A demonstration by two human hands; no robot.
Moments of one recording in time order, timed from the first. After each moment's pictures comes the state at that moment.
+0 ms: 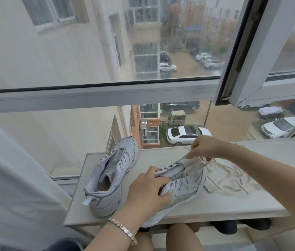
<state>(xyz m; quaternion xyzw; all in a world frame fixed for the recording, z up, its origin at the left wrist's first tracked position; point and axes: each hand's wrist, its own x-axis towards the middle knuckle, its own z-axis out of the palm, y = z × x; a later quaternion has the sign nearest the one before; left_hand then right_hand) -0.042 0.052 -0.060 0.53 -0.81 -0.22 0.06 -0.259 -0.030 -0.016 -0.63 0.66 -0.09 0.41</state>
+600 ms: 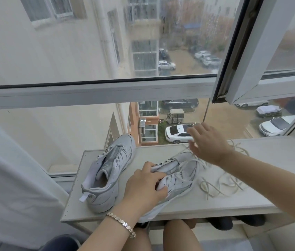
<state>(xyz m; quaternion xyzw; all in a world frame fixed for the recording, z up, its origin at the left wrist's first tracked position) -0.044 0.051 -0.062 0.55 -0.80 -0.22 0.07 -0.268 -0.013 -0.034 -0.82 0.55 -0.10 -0.14</state>
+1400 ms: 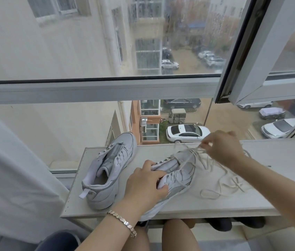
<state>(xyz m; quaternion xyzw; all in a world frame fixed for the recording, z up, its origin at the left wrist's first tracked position) -0.046 0.051 -0.061 0.56 -0.80 -0.21 0.07 -0.285 -0.009 -0.034 -0.70 0.71 -0.12 -0.02</state>
